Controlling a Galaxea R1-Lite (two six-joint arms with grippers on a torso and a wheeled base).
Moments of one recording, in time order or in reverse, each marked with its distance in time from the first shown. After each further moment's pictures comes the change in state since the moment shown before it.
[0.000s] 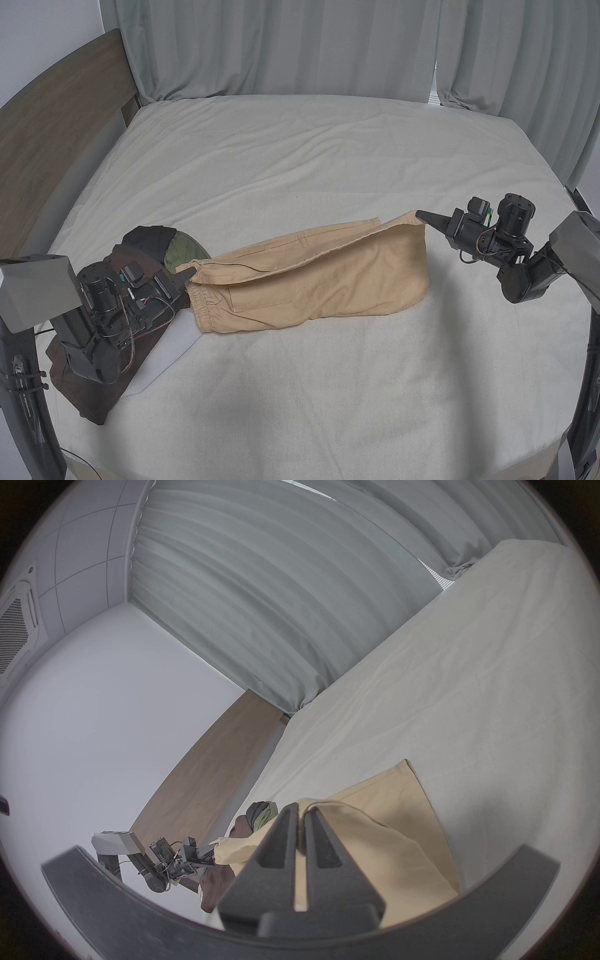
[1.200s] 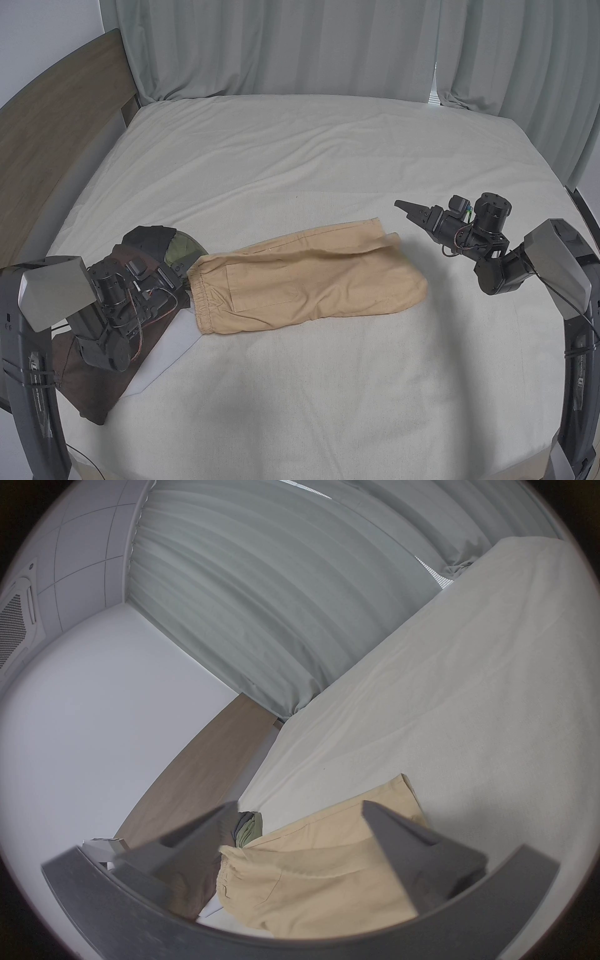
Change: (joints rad) left arm 0.029 0.127 -0.180 0.005 0.028 -0.014; right arm 0.028 0.189 -0.300 0.087 -0.057 0.001
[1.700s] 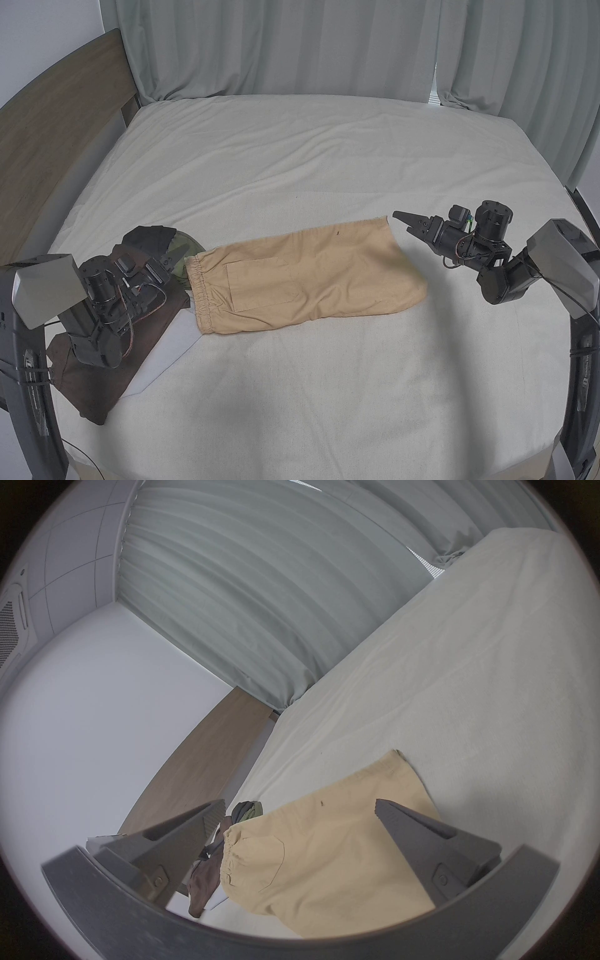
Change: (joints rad) left arm 0.045 -0.013 -0.001 0.000 0.001 -0.025; right arm 0.011 -0.051 0.140 -0.022 -0.003 -0.008
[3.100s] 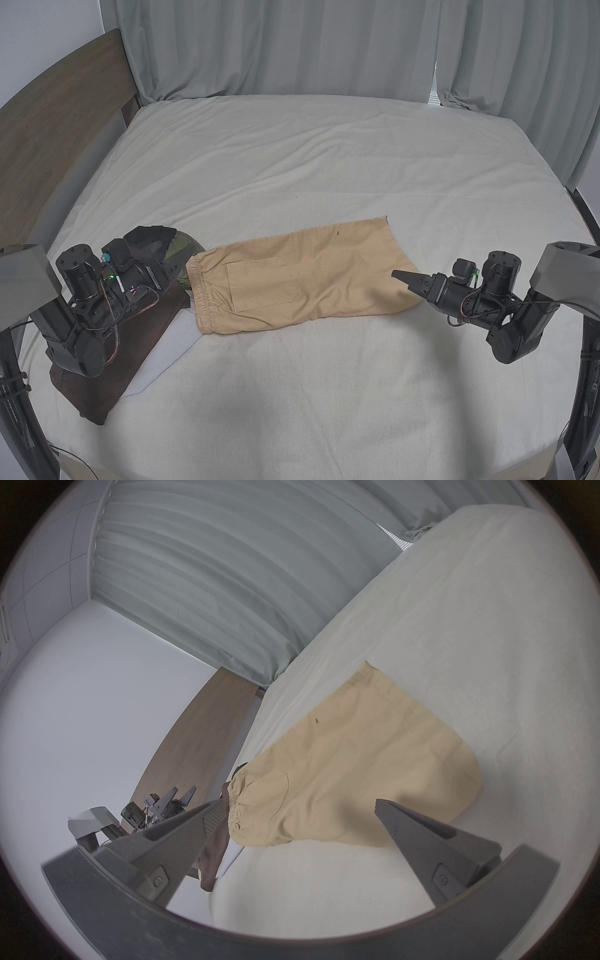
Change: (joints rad) left arm -0.063 -0.248 0.203 -0.005 0.038 0.544; right arm 0.072 -0.123 0.587 -0.301 -0.076 0.003
